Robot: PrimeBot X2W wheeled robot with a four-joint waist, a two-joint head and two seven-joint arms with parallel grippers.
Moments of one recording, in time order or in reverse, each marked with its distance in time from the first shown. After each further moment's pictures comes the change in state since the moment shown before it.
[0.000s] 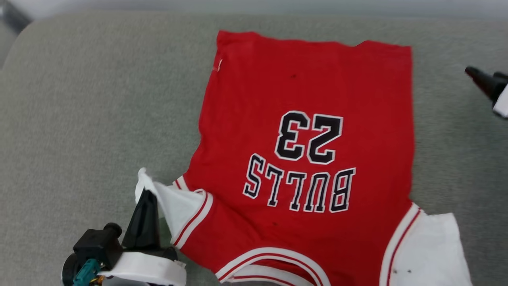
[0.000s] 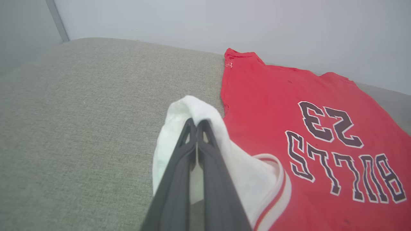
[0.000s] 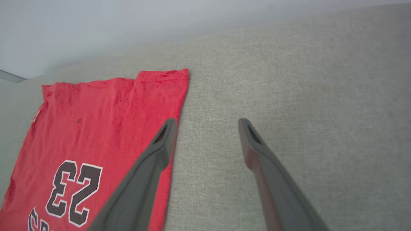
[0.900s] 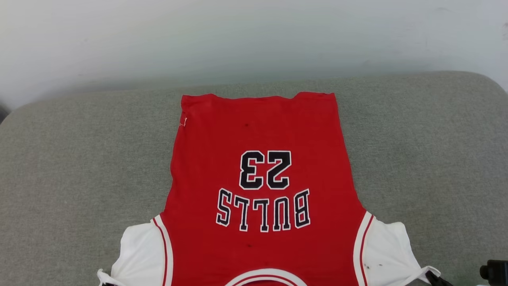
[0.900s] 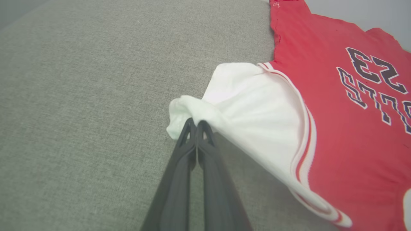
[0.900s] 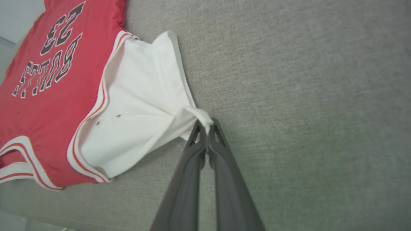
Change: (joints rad) left arm 0.226 0.026 0.109 0.225 -0.160 -0.002 0.001; right arm 0.864 -0.037 0.251 -0.219 0.263 0.001 -0.521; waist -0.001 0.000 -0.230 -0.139
